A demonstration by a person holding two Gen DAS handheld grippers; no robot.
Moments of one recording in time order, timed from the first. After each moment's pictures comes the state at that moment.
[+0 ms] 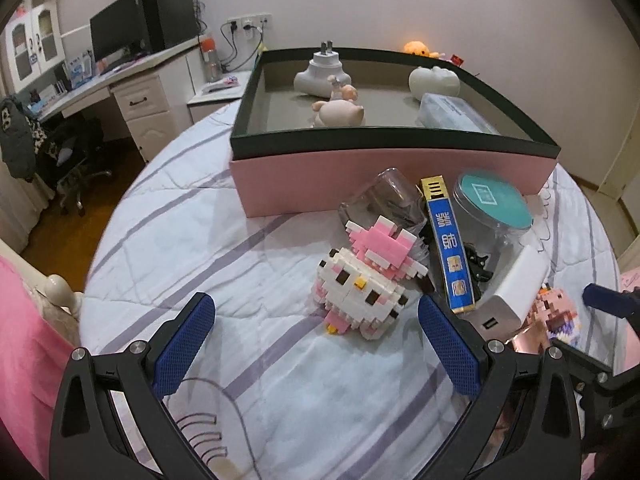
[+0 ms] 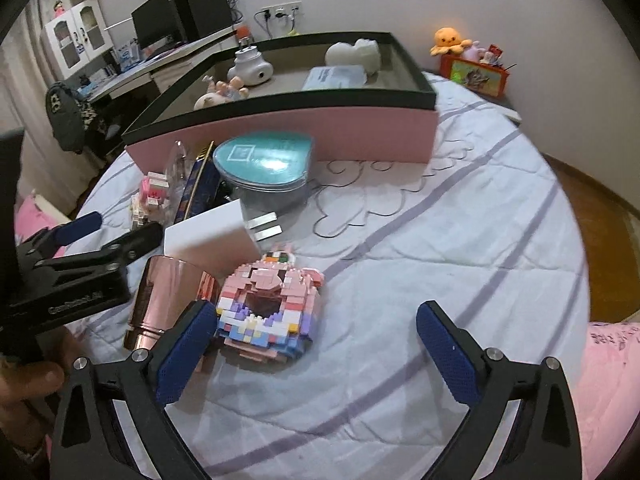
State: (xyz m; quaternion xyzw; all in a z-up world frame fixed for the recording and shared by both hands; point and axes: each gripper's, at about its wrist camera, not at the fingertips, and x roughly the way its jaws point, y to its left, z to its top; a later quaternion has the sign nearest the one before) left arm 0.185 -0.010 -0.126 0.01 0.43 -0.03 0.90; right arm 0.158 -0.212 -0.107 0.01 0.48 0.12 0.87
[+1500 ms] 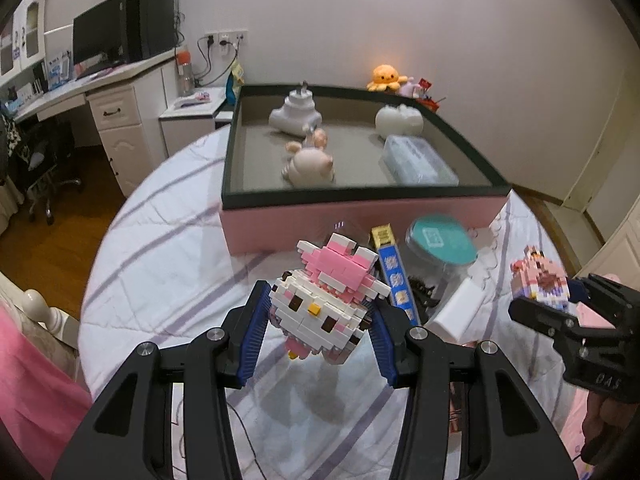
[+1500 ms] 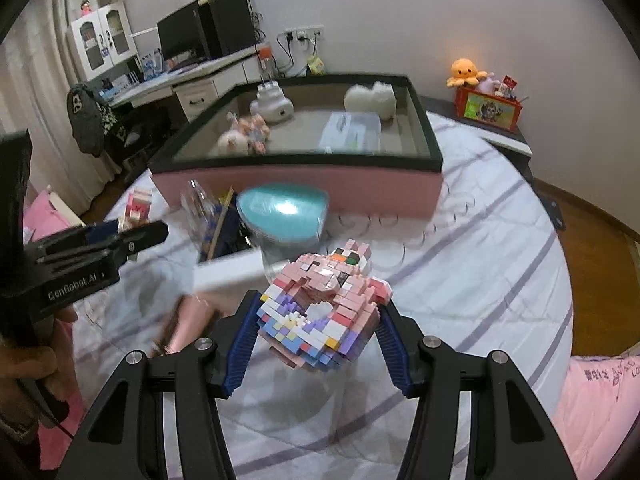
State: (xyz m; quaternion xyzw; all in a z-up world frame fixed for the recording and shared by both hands) left arm 0.176 0.001 -0.085 -0.03 0.40 -0.10 0.91; right arm 0.168 -0.215 -0.065 0.00 0.43 0.15 0.89
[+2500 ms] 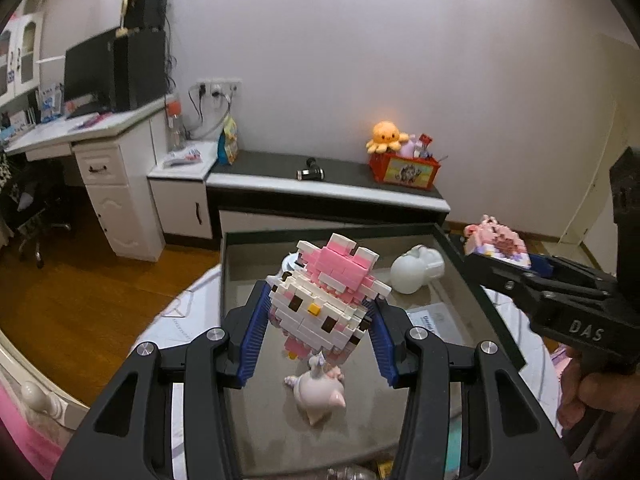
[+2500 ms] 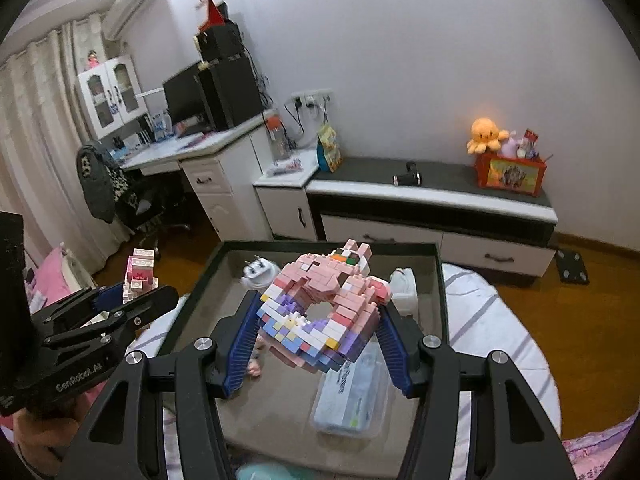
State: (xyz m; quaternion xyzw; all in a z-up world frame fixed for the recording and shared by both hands) left arm 0.329 -0.002 -0.015 -0.04 0.34 -0.11 0.93; right arm 0.340 -0.203 -0.009 0.04 0.37 0.17 0.91
